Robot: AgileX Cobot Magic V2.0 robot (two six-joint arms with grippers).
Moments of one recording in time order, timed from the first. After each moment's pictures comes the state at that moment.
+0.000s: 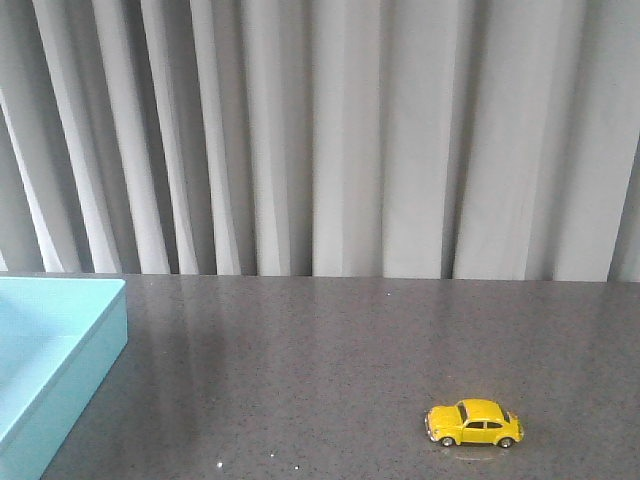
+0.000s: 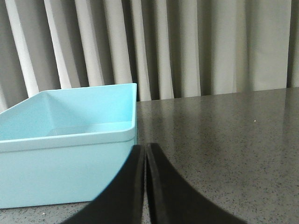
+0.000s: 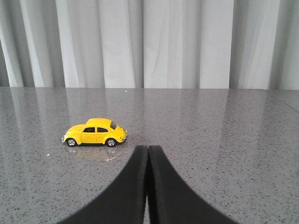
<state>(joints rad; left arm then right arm) -0.02 -0.01 0.02 0.13 0.02 -0.13 -0.03 -0.01 0.03 0.06 0.07 -0.06</state>
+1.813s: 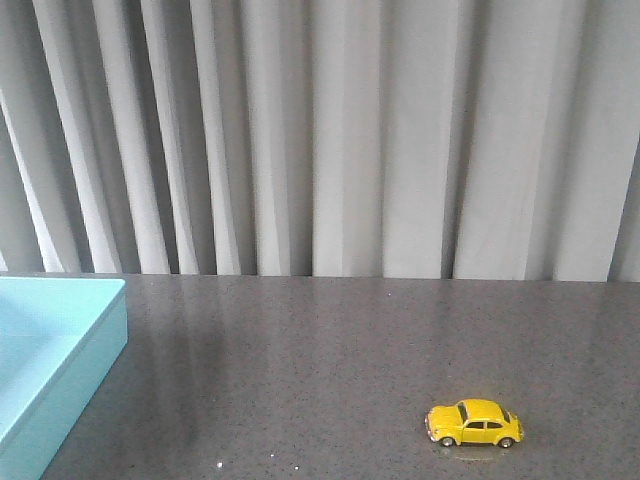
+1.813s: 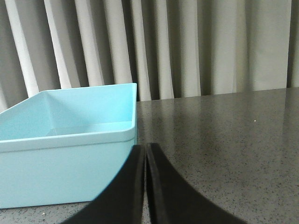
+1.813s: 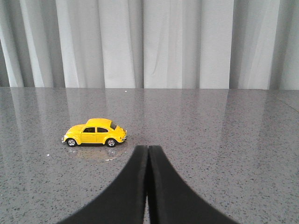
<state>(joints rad) -0.02 -0.01 0.02 0.13 0.02 -0.13 -0.03 -0.01 0.03 0.06 0.07 -0.06</state>
